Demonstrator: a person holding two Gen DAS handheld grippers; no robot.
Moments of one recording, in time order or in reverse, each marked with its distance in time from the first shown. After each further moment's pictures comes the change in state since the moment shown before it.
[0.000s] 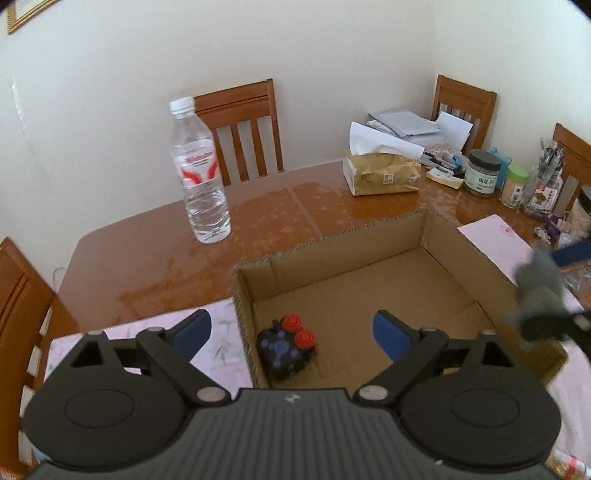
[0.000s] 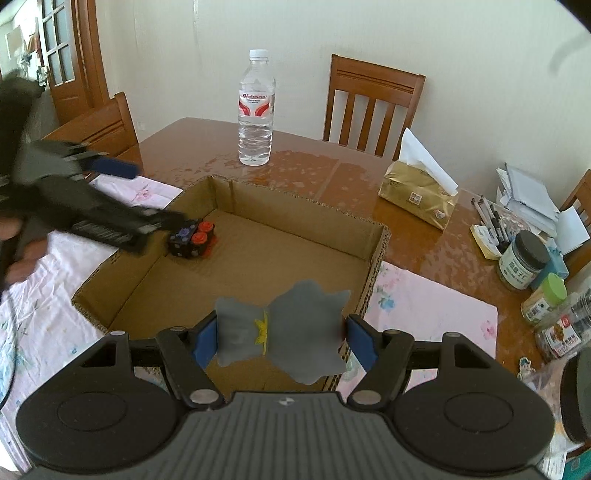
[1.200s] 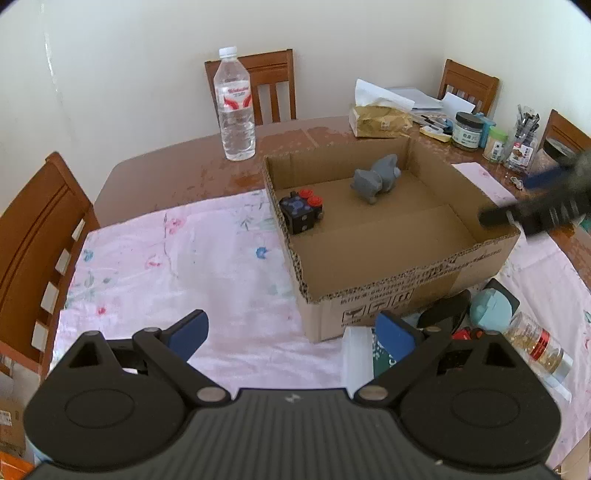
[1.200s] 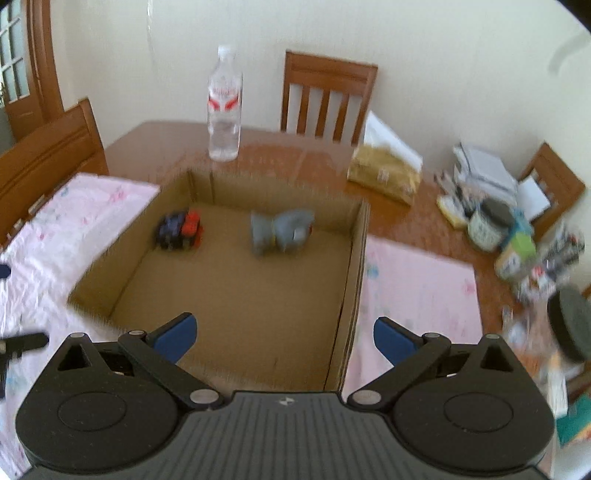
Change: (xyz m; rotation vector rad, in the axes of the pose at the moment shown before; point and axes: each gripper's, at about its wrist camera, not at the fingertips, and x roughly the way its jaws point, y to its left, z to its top) left arm -0.089 0.010 -0.098 -0.070 0.092 0.010; right arm -0.017 0.042 -0.042 0.127 0.039 -0.148
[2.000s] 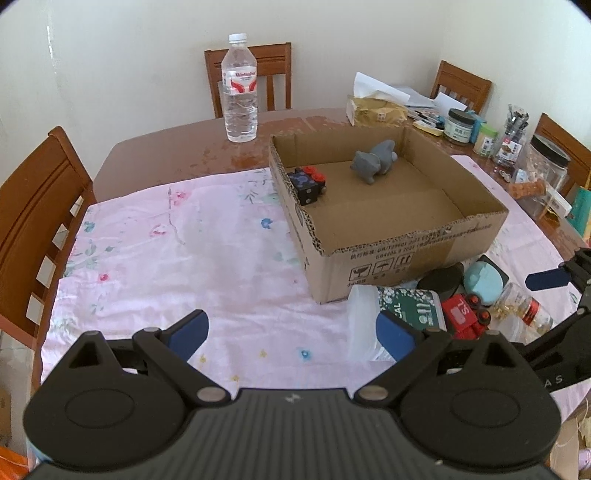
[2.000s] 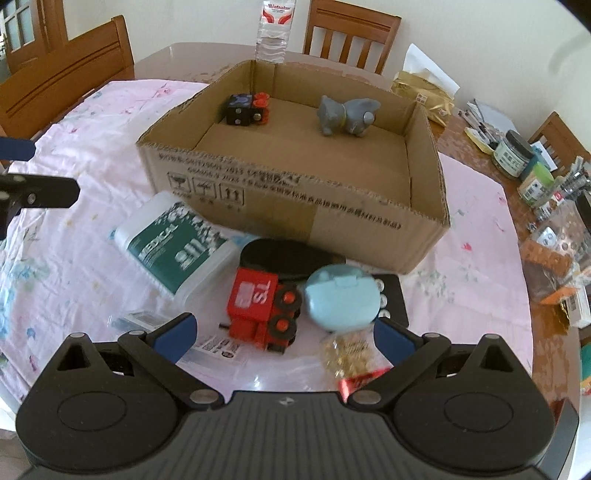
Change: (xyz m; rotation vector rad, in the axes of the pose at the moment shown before) left arm -0.015 0.024 -0.030 -0.020 0.010 -0.063; right arm -0.011 0.086 -0.086 -0.037 0.136 -0.045
